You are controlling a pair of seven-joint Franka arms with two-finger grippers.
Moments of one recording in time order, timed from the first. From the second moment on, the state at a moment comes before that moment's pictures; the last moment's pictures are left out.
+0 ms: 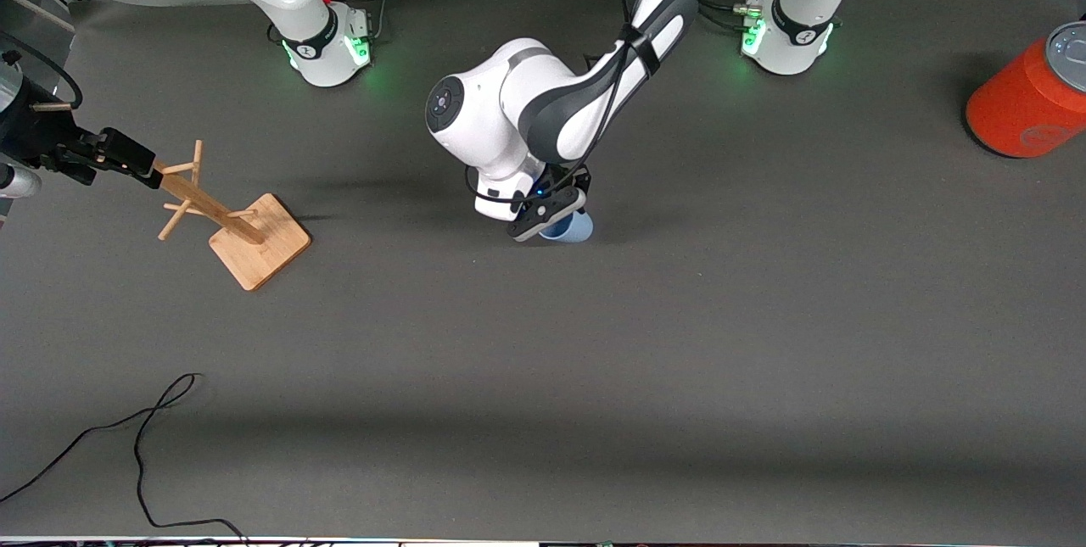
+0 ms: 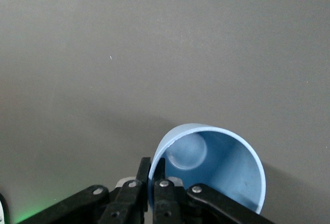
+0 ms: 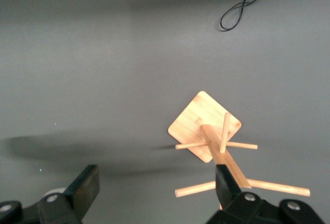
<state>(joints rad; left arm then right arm) -0.89 0.81 -0.05 -1.05 0.32 1.50 -1.33 0.24 -0.12 -0.24 -1.75 -0.03 1.67 0.12</state>
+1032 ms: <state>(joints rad) -0.72 0.30 -0.06 -1.94 0.08 2.33 -0.99 0.24 -0.12 -0.22 -1.74 -0.04 1.67 0.12</state>
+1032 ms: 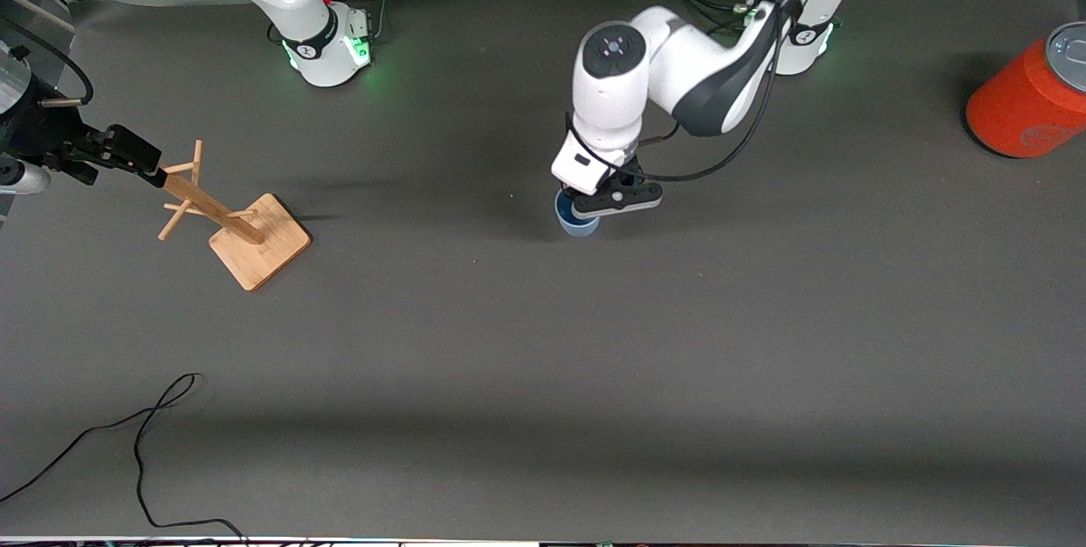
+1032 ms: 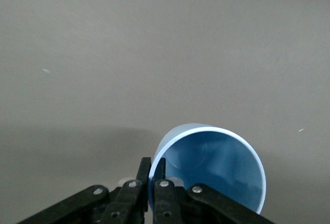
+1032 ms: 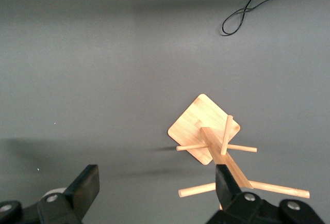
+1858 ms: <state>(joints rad) -0.72 0.40 -0.06 -2.05 0.08 2.56 -0.93 0.24 -0.11 -0.22 -1.74 -0.04 1.67 0.12</state>
